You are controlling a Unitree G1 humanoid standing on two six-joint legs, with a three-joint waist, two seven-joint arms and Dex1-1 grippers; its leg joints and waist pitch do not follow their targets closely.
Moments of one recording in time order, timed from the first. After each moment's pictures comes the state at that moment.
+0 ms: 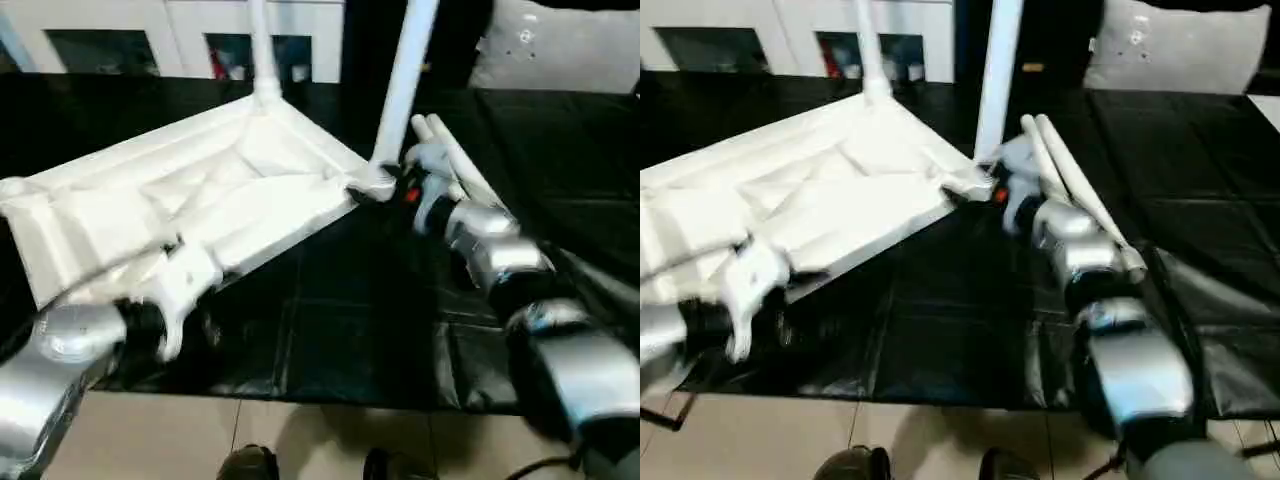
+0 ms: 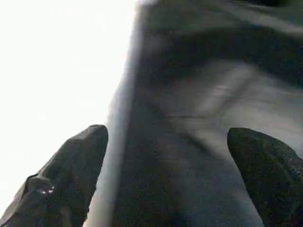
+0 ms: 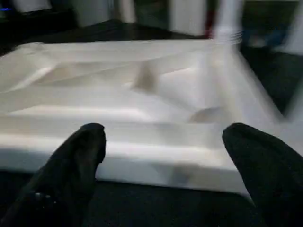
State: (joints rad) left arm -0.15 0.67 0.00 -0.40 -0.26 0.73 -0.69; right arm -0.83 -0.20 0.08 0.95 0.21 -0.06 0.80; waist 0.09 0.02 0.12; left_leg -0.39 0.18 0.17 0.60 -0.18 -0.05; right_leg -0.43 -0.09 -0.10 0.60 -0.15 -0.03
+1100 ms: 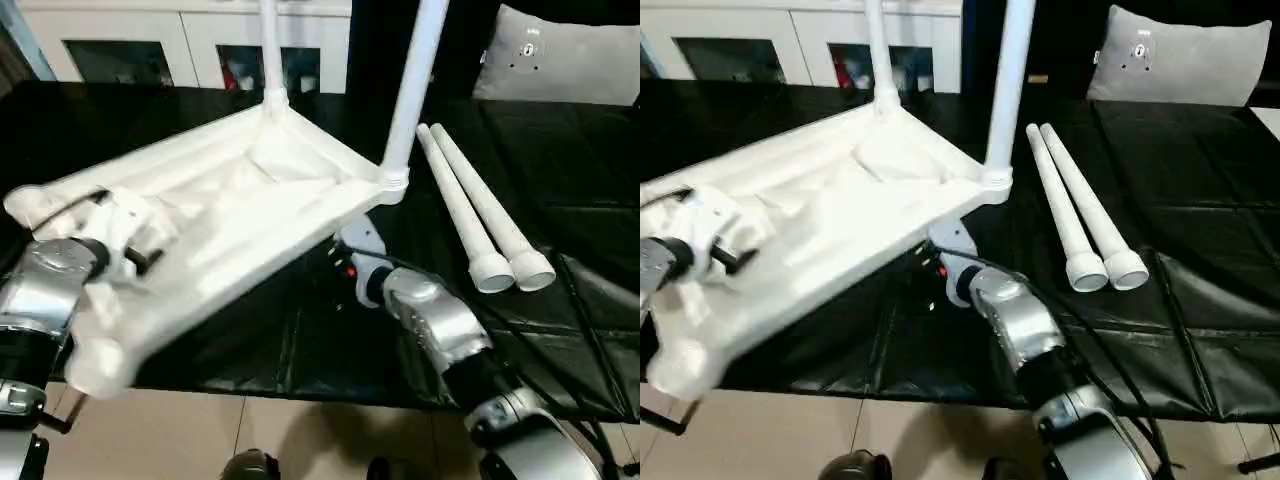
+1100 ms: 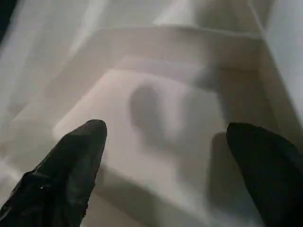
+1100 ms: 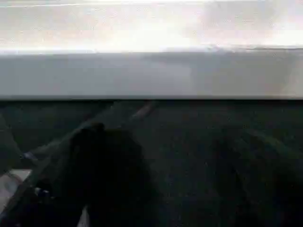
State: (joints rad) left arm -0.52 0.72 -0.14 0.49 0.07 0.46 -0.61; right arm -0.61 -0.04 0.26 0.61 0.04 0.35 0.45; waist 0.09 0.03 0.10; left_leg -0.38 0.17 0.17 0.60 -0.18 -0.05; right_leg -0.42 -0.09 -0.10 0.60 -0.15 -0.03
